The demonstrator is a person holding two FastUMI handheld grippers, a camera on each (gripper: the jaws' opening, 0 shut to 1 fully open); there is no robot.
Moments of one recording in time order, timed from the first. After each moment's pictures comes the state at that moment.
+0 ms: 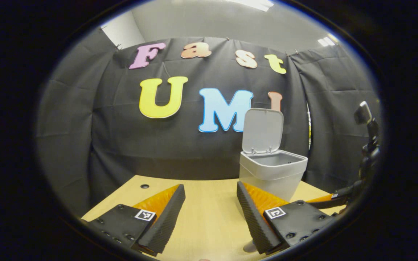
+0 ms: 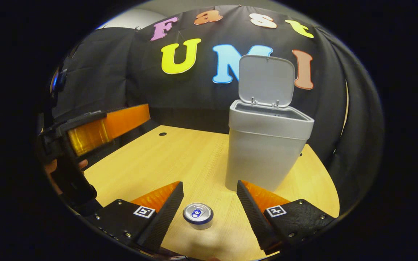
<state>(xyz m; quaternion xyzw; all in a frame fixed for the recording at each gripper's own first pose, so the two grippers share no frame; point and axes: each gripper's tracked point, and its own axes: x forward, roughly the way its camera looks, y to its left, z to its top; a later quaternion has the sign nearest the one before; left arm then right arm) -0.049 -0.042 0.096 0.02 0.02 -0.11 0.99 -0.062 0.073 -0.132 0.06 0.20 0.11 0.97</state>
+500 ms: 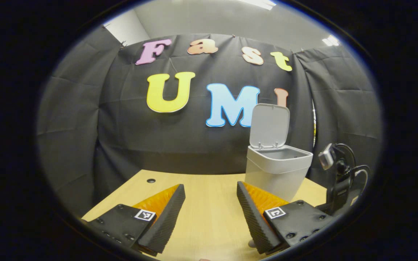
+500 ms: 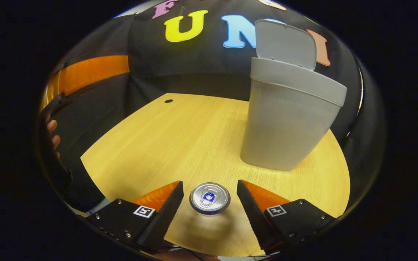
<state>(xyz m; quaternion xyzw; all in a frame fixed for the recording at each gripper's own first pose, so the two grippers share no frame) -0.053 -0.021 0.084 0.01 0.05 -0.09 0.99 -0.055 0.101 -0.203 0.05 0.33 0.15 0.93</state>
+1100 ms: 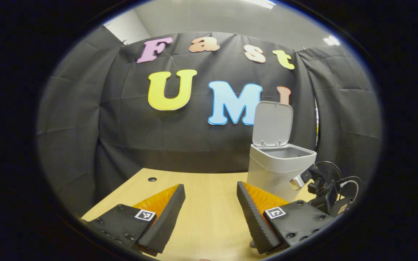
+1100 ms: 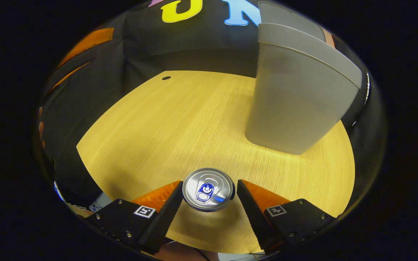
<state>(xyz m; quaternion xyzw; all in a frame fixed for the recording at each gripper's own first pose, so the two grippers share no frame) -0.045 -0.022 0.079 0.01 0.06 -0.08 0.99 -0.055 0.110 -0.243 0.04 0.41 0.16 0.90</state>
